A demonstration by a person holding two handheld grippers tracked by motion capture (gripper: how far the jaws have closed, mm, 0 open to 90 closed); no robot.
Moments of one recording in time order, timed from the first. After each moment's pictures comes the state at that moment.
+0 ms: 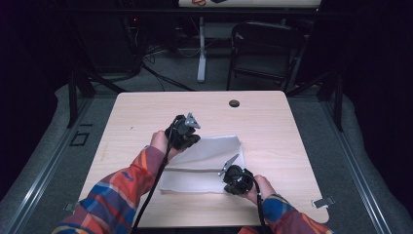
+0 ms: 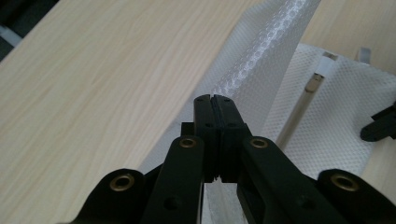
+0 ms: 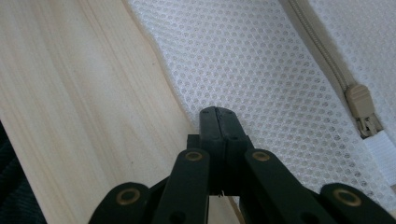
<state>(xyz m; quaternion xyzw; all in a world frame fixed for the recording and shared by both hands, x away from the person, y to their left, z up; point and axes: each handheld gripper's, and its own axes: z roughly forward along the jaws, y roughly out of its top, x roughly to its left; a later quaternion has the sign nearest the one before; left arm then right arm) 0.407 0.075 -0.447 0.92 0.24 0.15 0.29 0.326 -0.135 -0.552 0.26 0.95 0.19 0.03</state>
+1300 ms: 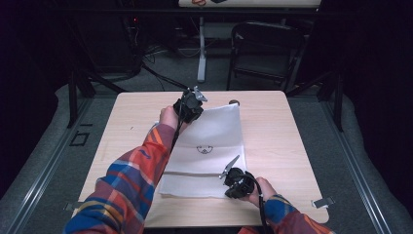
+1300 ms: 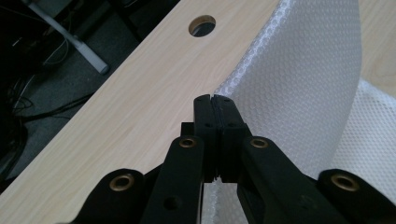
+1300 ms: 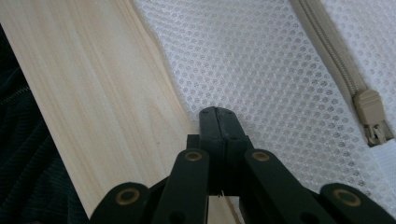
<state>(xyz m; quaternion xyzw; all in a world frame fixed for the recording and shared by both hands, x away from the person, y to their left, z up) 0.475 0.050 -0.426 0.89 0.28 0.24 0.28 0.320 -0.138 -0.550 0.25 0.95 0.17 -0.01</state>
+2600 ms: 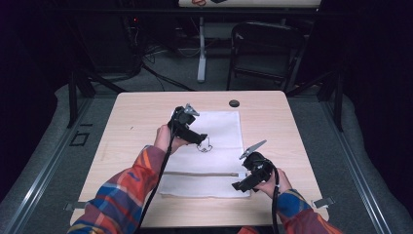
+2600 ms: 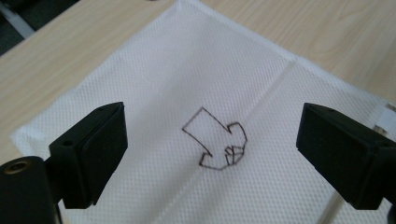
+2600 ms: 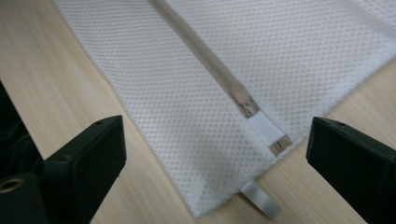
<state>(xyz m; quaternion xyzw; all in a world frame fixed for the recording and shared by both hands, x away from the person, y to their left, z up) 0.442 0.078 -0.471 0.88 0.30 0.14 0.33 0.339 -0.188 -0.516 0.34 0.90 0.26 0.01</state>
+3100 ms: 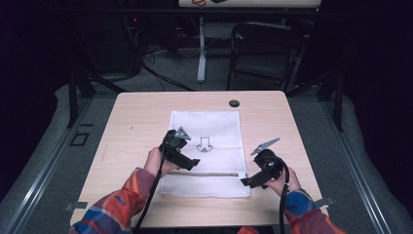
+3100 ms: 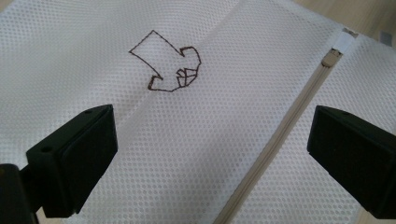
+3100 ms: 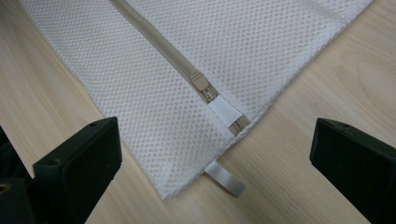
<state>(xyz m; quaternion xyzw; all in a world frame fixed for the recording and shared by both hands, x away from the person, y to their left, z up) 0.394 0.101 -0.505 0.90 0.29 0.09 0.32 0.343 -0.218 -0.515 0.38 0.88 0.27 0.03</state>
